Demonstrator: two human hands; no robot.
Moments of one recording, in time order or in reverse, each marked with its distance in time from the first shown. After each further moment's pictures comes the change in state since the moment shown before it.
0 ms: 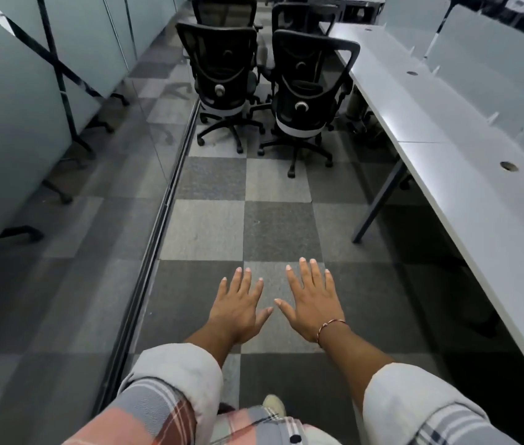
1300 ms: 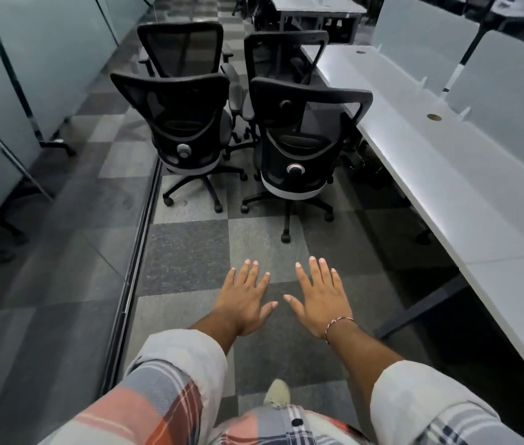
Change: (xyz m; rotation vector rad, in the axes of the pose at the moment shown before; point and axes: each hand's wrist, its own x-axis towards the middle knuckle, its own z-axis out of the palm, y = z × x) left_hand 0.601 -0.169 -0.243 0.128 0.035 0.170; right_hand 0.610 0.165 -0.098 0.031 0.020 0.149
